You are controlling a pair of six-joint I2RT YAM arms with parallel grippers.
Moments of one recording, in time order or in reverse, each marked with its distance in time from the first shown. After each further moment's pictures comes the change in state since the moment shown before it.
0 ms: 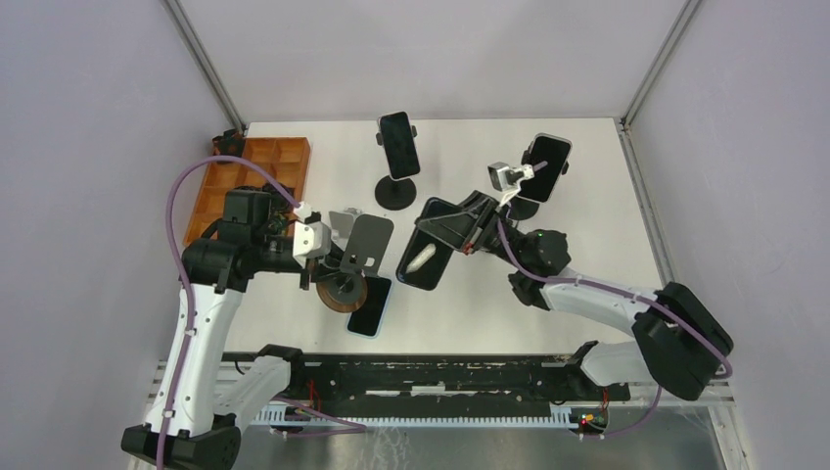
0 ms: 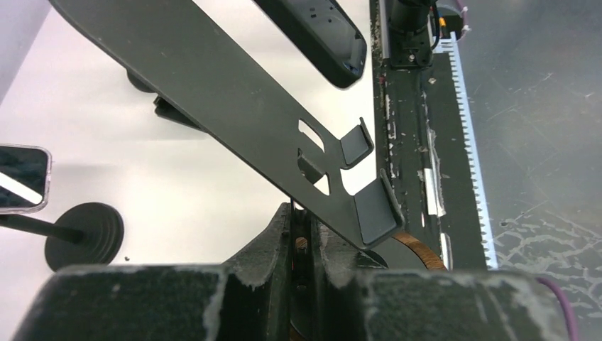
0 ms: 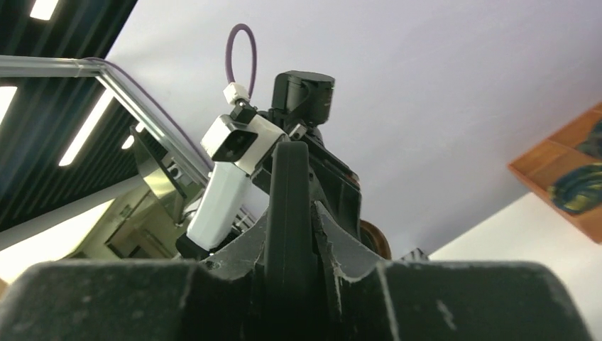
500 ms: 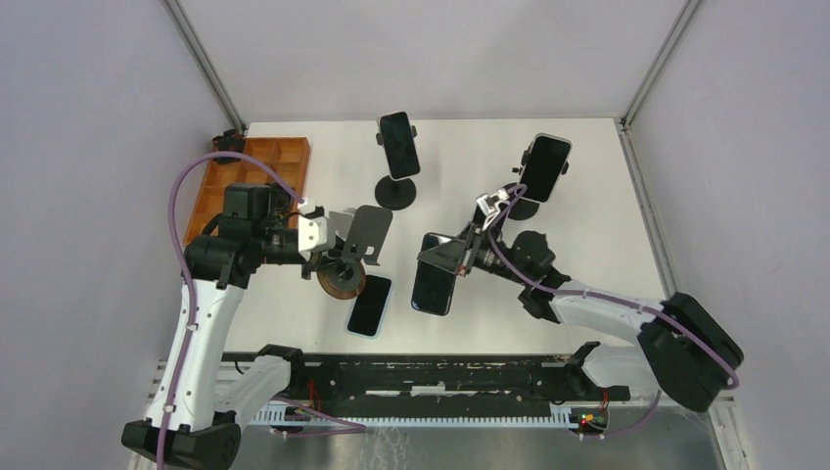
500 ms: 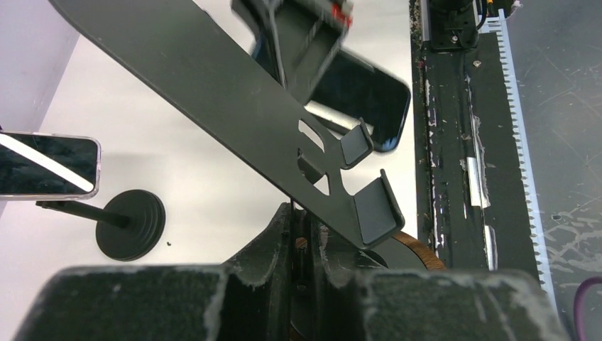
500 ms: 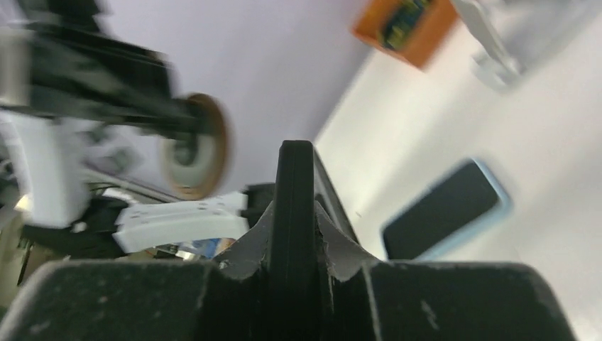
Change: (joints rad) left arm 0.000 0.018 0.003 0.101 -0.076 -0.002; right arm -0.055 -0.160 -0.182 -0.463 -0.030 -0.174
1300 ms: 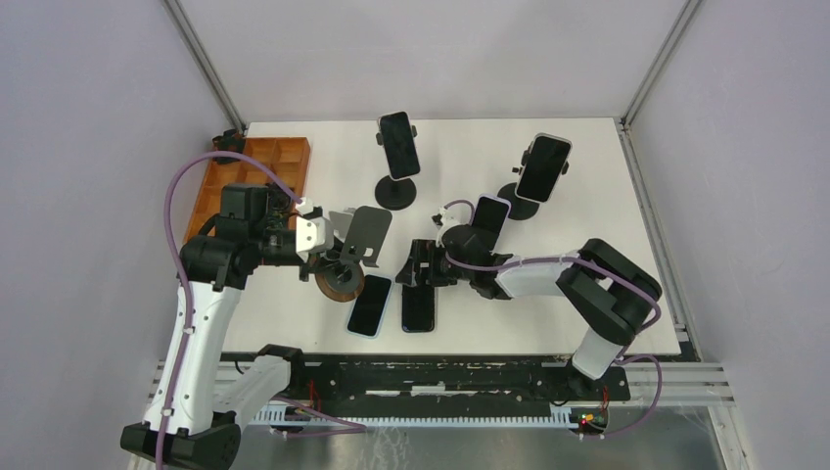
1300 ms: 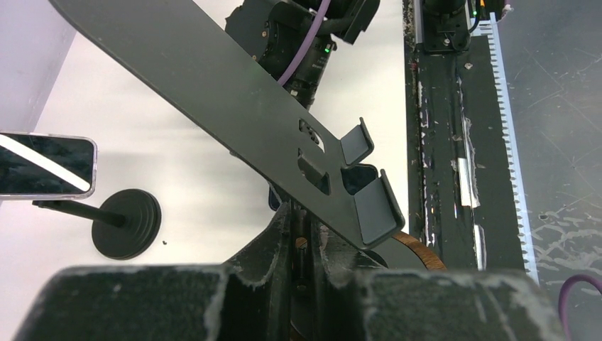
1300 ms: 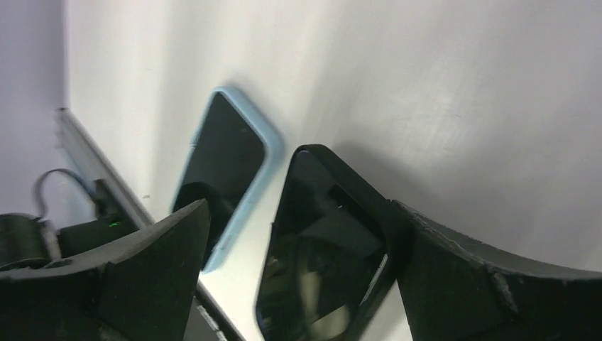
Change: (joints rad) left arm 0.000 -0.002 0.033 -0.046 -0.003 0.000; right arm 0.112 0.542 0.277 -0.470 0.248 -0.233
